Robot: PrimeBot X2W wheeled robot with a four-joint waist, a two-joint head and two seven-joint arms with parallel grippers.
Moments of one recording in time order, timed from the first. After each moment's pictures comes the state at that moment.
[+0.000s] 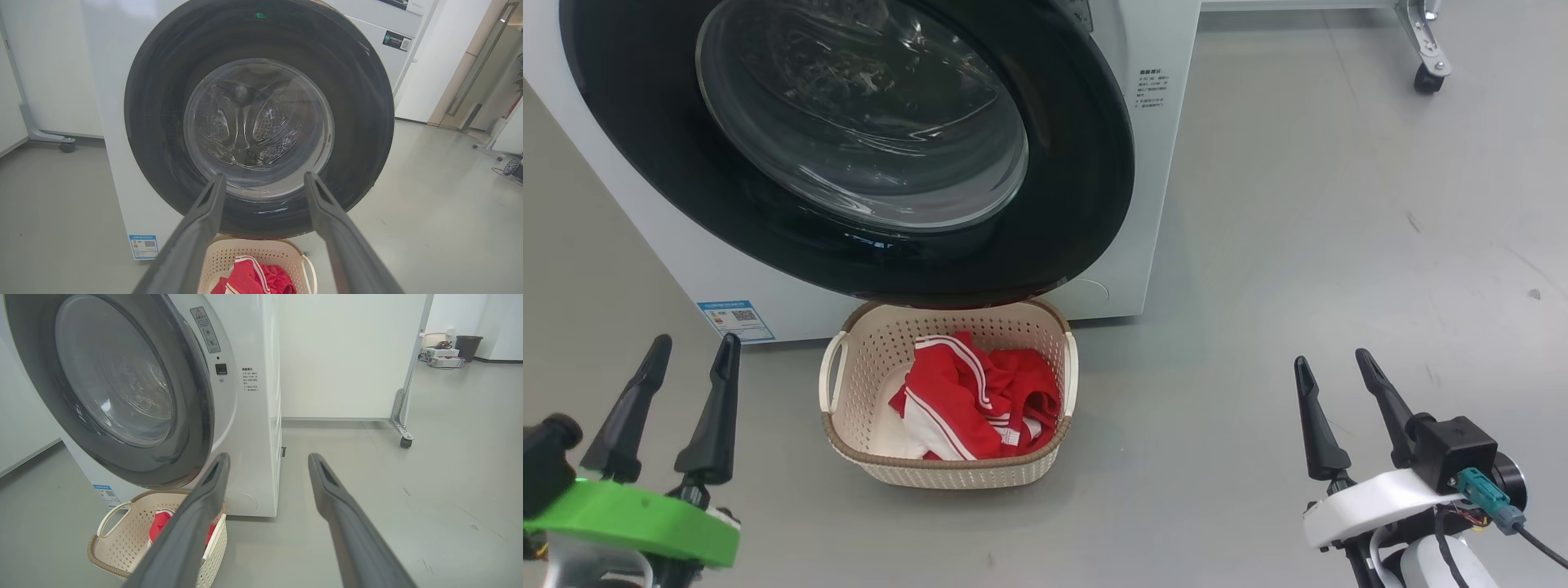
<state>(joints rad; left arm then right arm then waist) 0.03 0.23 -0.01 -0.26 -0.72 -0.12 0.12 -0.01 -0.10 0.16 0.18 0.28 0.02 -0.25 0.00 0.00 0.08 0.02</state>
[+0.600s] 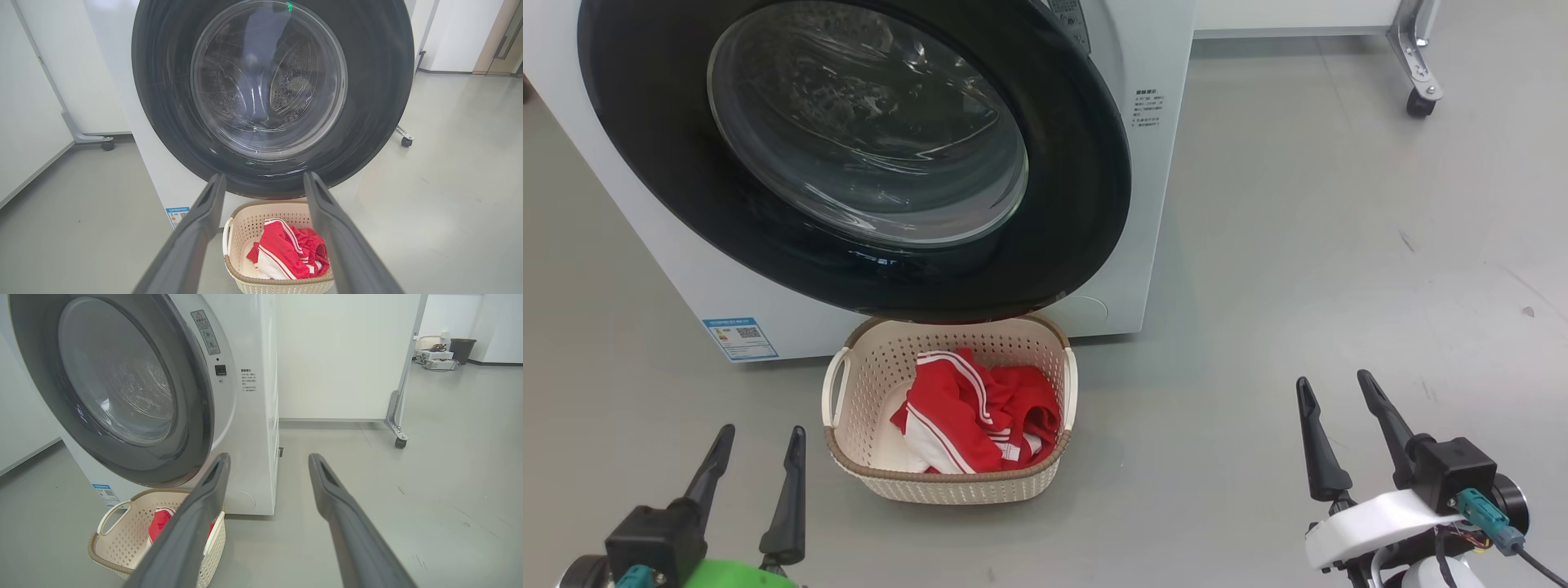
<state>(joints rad) 0.16 0.18 -0.13 -0.14 -0.39 -0.02 -0.05 0.03 -0.10 0.17 0.17 0.28 0.01 -0.25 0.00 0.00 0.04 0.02</state>
